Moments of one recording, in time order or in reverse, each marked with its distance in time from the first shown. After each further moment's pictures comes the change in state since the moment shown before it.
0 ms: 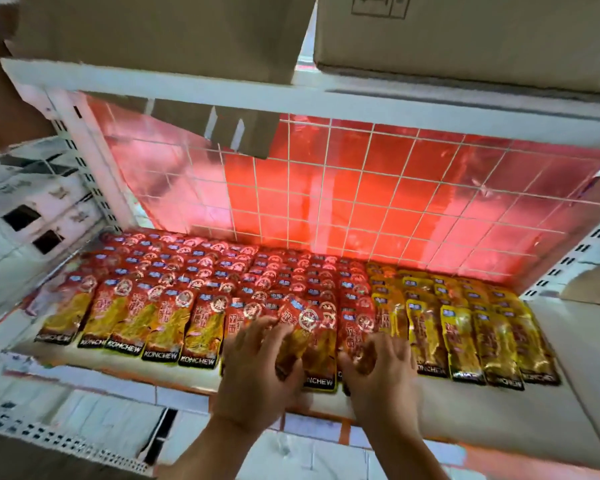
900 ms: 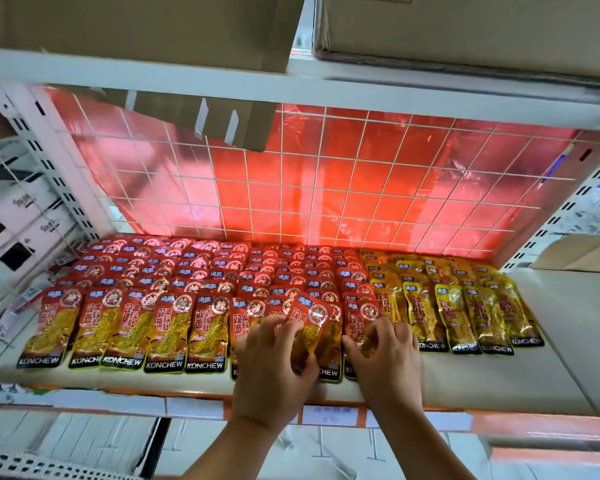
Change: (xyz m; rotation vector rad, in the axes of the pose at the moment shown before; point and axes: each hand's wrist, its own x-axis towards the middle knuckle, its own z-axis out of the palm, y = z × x) left_hand -0.001 0.000 -0.001 -0.039 -0.062 0.022; right_hand -0.006 -0.005 0.014 -0.074 0.062 0.034
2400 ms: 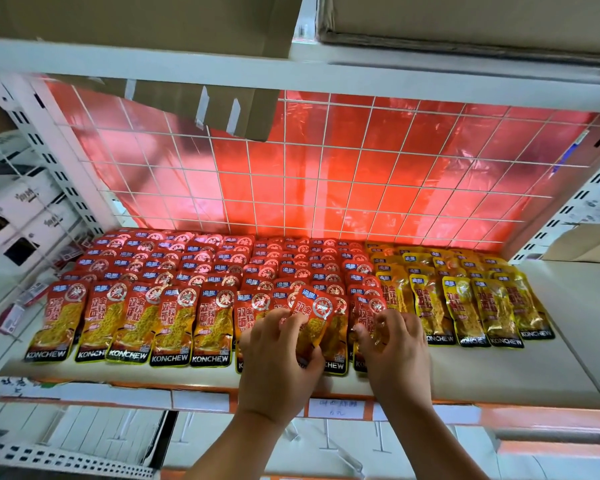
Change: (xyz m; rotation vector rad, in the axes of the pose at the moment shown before) left_hand 0.000 0.000 0.003 0.004 0.055 0.017; right_hand 0.000 0.005 0.002 0.087 0.045 -0.022
